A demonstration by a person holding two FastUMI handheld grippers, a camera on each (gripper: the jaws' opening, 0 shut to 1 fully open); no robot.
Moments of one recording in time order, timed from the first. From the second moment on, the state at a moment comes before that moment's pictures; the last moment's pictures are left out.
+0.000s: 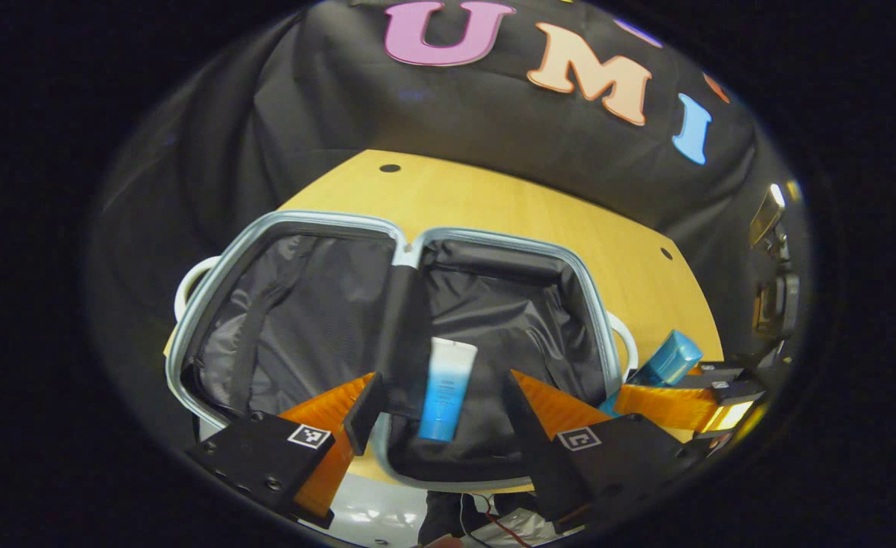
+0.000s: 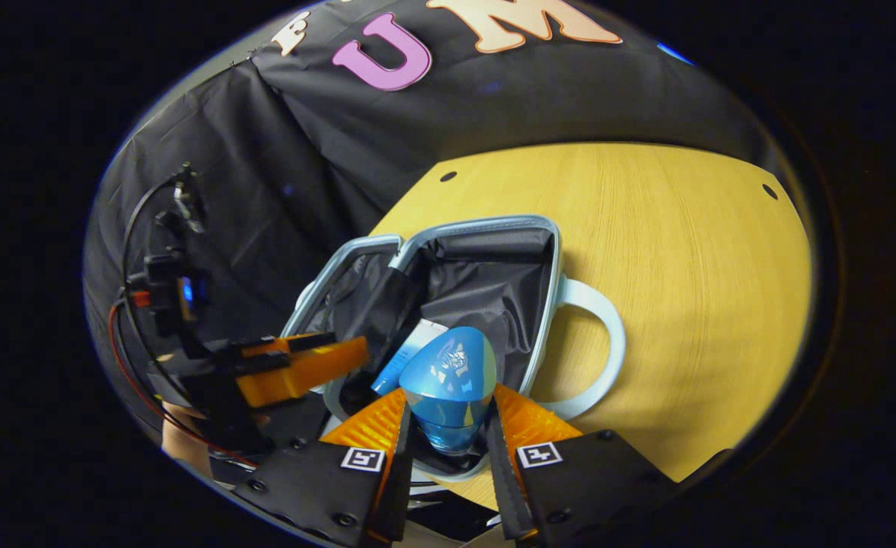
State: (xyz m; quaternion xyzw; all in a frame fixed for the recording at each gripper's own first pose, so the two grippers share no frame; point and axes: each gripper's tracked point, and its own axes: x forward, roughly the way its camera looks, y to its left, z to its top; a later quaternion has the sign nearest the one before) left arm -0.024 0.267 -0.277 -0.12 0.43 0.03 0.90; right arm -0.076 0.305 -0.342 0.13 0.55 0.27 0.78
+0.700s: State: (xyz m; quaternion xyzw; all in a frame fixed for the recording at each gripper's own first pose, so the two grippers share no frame) left arm -0.046 0.432 -0.273 -0.17 0.41 0.14 0.89; right arm -0.042 0.357 -0.364 0.12 0.52 0.23 0.81
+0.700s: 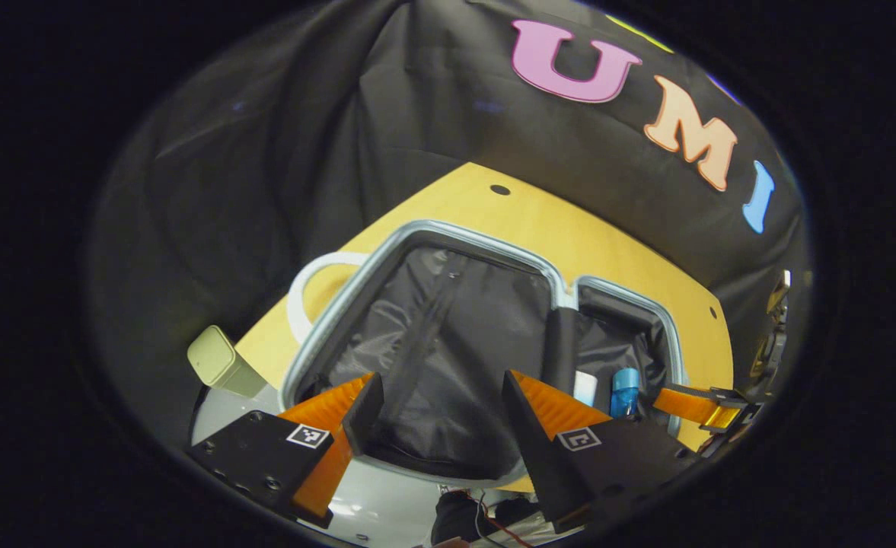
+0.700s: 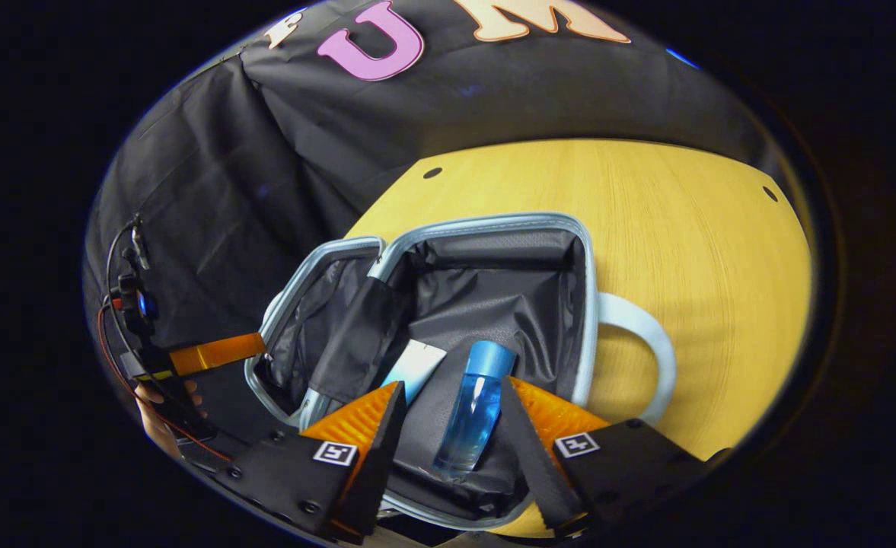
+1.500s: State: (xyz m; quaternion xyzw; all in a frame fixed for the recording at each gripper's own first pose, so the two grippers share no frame) left arm -0.007 0.599 -0.325 -0.23 0.41 0.22 0.85; right arm -0.005 0.303 -0.308 0.09 0.42 0.17 0.89
